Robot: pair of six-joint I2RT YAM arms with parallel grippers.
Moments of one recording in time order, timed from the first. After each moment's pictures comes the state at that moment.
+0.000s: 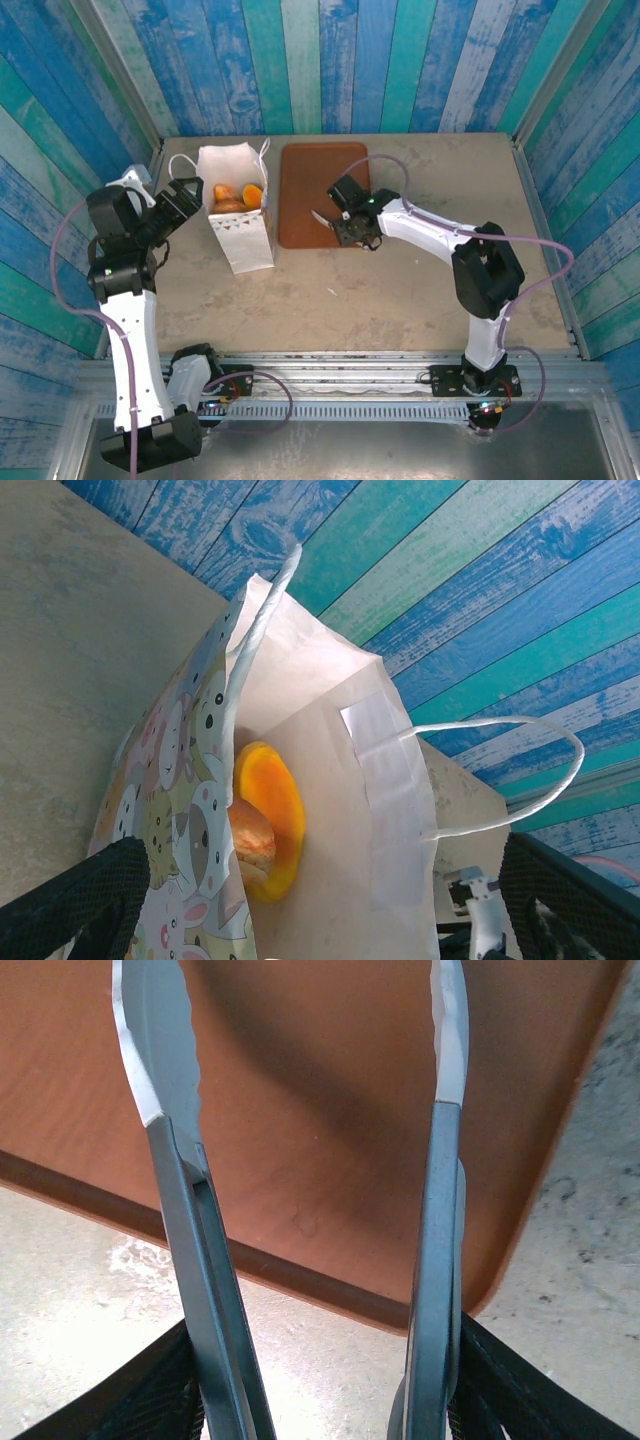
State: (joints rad) left arm 0.28 0.87 1.10 -0.64 0.48 -0.57; right arm 0.72 1.90 1.45 -0.72 0.18 0.30
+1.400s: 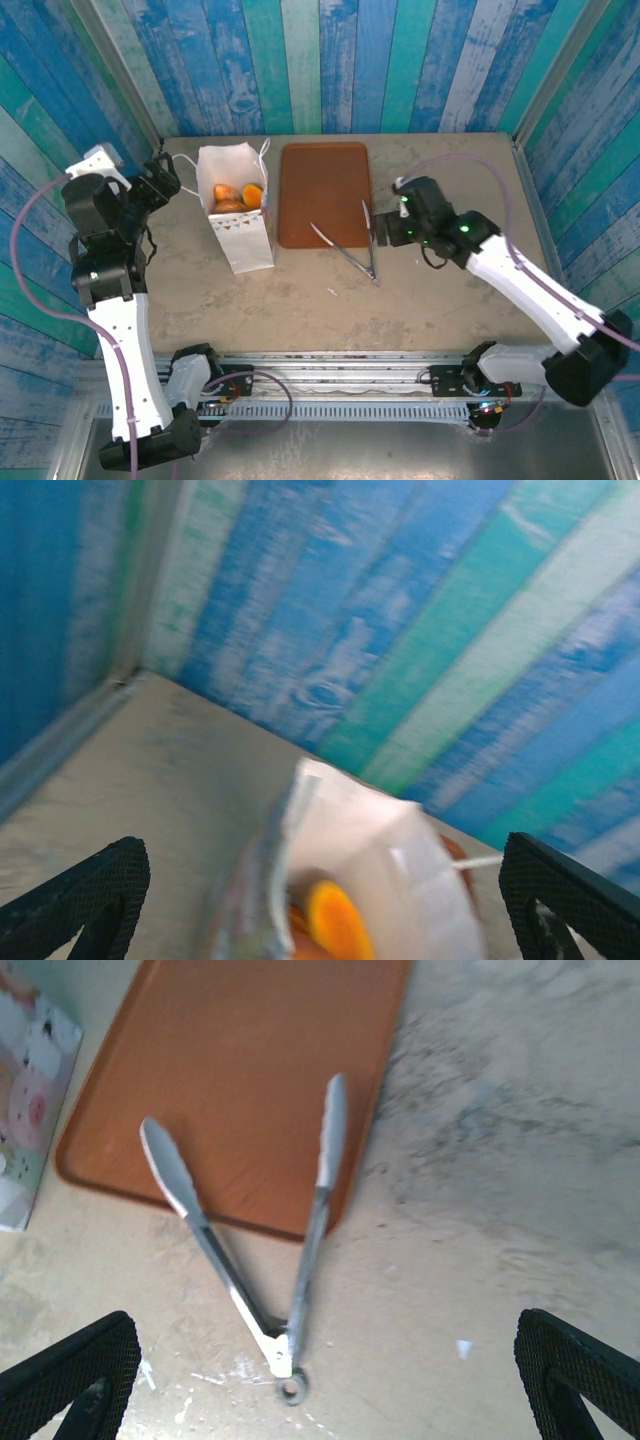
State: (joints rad) left arm 0.28 0.89 1.28 -0.61 0.16 -0.43; right arm 0.62 1.21 1.15 -0.74 0.20 0.33
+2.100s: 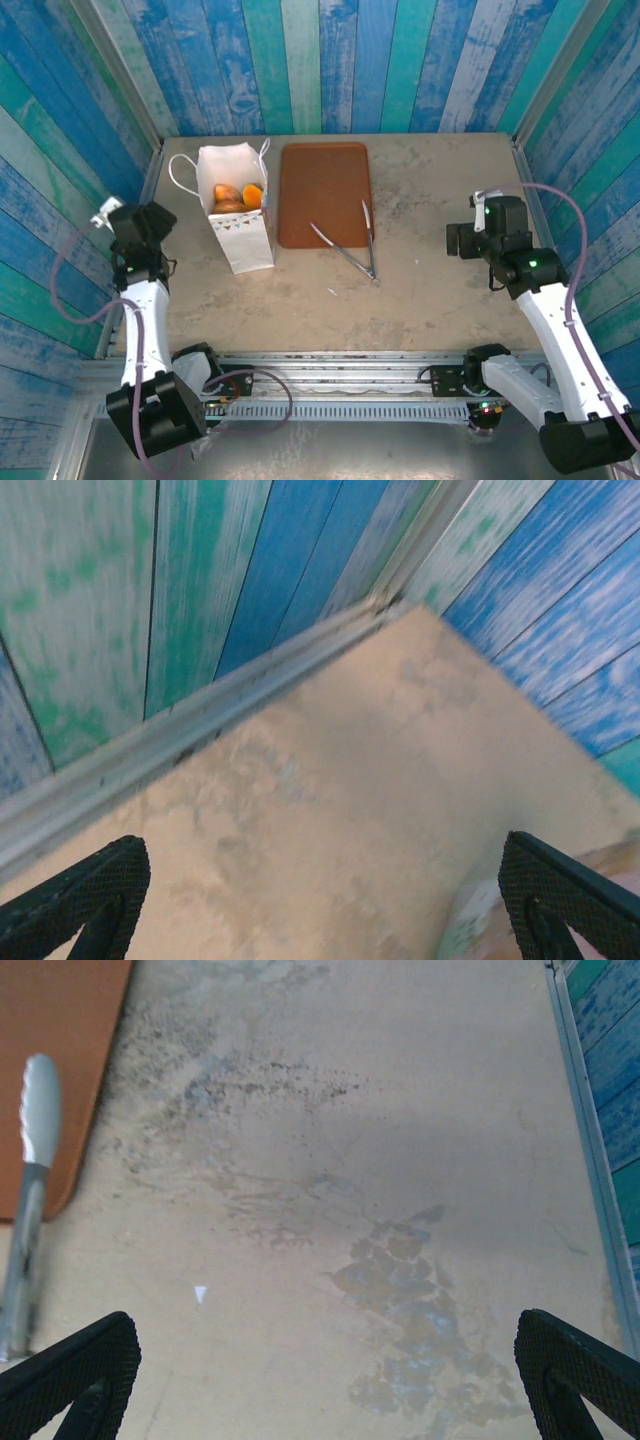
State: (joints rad) left arm 0.37 0.95 0.68 -0.23 -0.14 -0.49; right arm 0.19 0.88 0.93 -0.80 0.20 0.03
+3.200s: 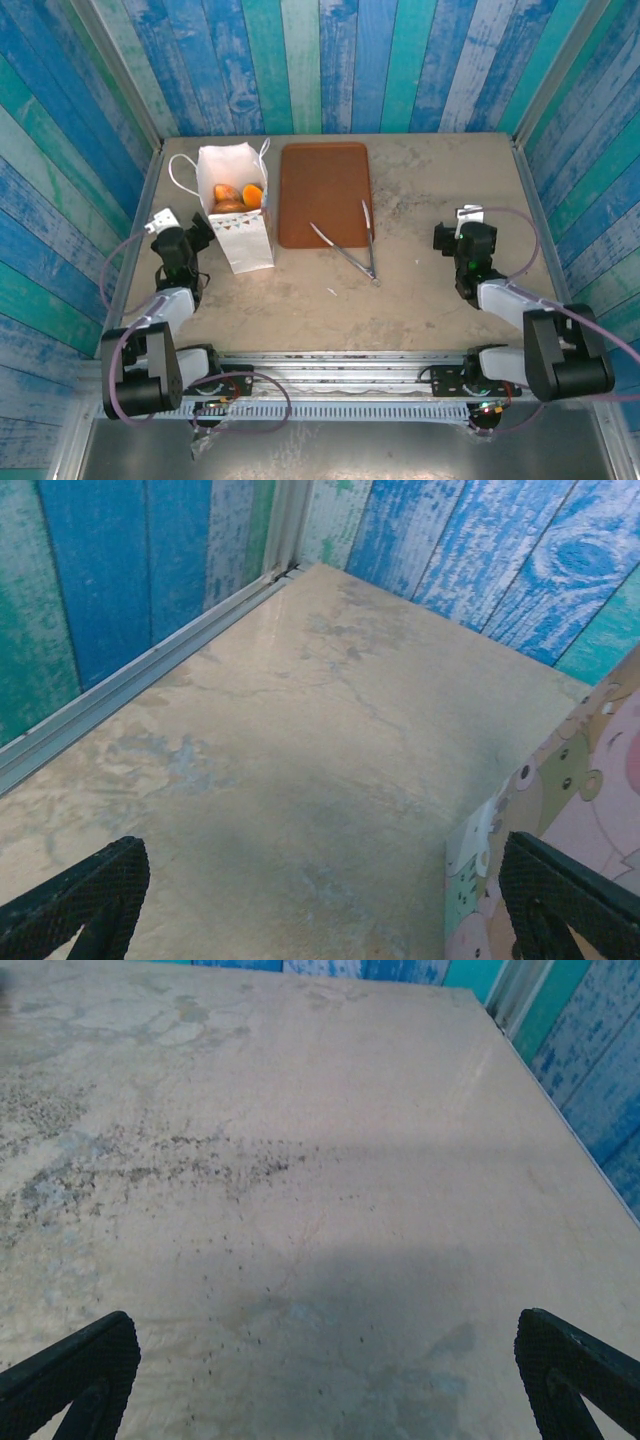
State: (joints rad) left arm 0.15 1.17 0.33 0.55 -0.17 -0.31; right arm 0.14 1.29 0.35 0.50 0.31 -0.01
